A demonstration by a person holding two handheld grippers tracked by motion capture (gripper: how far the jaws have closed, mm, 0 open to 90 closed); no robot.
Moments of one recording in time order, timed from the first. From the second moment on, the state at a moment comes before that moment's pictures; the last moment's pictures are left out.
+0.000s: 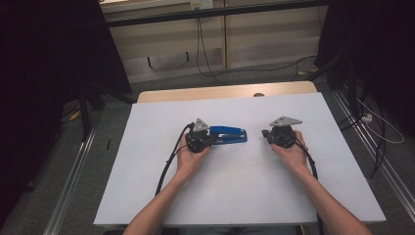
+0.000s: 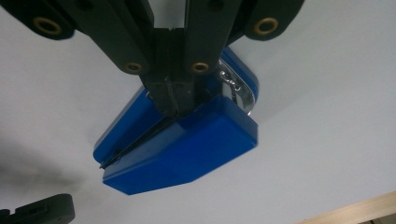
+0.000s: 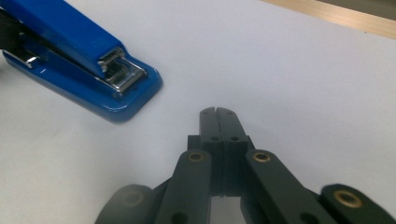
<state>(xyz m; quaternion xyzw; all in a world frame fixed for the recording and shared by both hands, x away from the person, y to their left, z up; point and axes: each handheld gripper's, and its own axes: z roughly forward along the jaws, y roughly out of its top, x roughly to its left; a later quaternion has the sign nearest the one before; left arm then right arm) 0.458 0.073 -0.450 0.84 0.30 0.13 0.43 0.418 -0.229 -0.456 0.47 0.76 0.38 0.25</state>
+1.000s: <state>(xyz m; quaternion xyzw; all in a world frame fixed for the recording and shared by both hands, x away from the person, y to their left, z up) 0.455 0.077 -0.450 0.84 0.31 0.12 0.43 0.413 -0.237 -0.451 0.48 0.73 0.44 0.22</state>
